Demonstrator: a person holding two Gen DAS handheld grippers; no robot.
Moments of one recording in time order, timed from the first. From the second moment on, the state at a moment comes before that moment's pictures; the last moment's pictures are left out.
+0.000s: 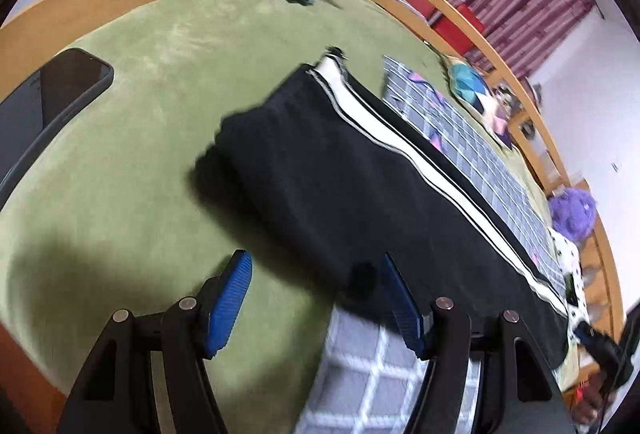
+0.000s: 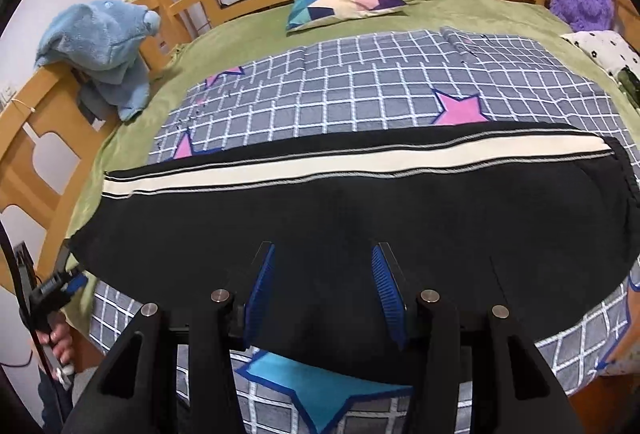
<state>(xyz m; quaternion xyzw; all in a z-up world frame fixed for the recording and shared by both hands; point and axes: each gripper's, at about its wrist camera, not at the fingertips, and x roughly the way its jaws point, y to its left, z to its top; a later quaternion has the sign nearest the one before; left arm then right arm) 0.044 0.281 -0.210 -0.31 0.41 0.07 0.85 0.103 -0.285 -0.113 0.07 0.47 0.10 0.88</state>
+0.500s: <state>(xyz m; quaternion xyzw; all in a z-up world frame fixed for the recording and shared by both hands) 0.088 0.278 -0.177 -0.24 0.37 0.15 0.88 0.068 -0.326 -0.102 0.07 0.46 0.05 0.89</state>
